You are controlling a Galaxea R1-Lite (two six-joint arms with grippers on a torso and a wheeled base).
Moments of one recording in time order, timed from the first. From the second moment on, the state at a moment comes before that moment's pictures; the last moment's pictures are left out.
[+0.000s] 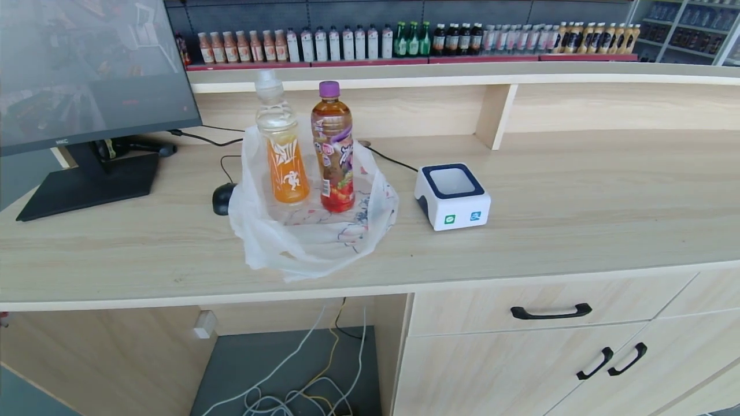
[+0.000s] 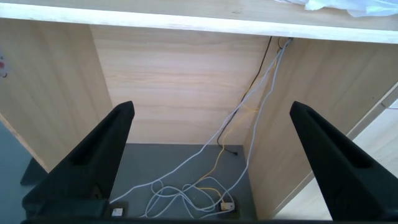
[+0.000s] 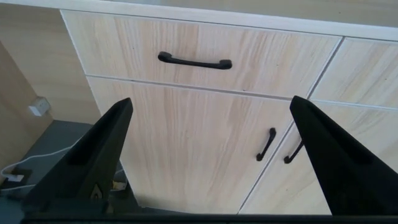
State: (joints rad) left arm 0.00 0.00 0.00 0.00 0.00 -0.01; right arm 0.01 0.00 -0.01 -0.03 0.13 -0.10
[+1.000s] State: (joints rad) left arm 0.00 0.00 0.00 0.00 0.00 0.00; right arm 0.01 0.00 -0.01 -0.03 0.13 -0.10
